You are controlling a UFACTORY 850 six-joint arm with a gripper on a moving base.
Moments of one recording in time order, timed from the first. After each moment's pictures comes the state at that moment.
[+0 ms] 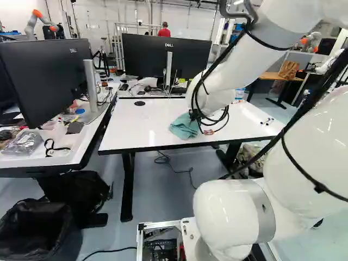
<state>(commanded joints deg) -4.9 10.4 -26.5 1.5 7.0 0.0</state>
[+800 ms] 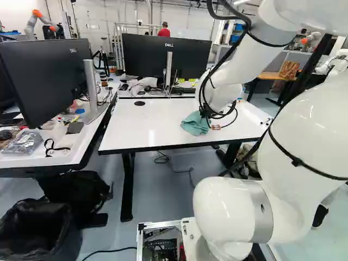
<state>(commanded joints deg) -11.6 5.0 -31.5 1.5 7.0 0.0</state>
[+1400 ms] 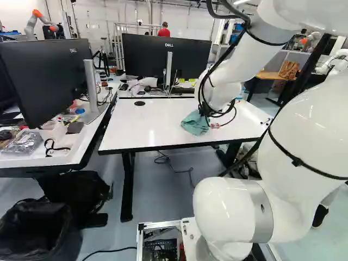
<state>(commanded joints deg) -10.1 4.9 -32.9 1.5 7.0 0.0</state>
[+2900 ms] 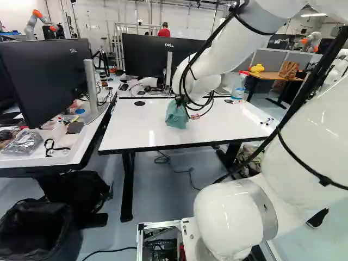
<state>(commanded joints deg) 5.7 7.7 -35.1 1.5 7.0 0.0</state>
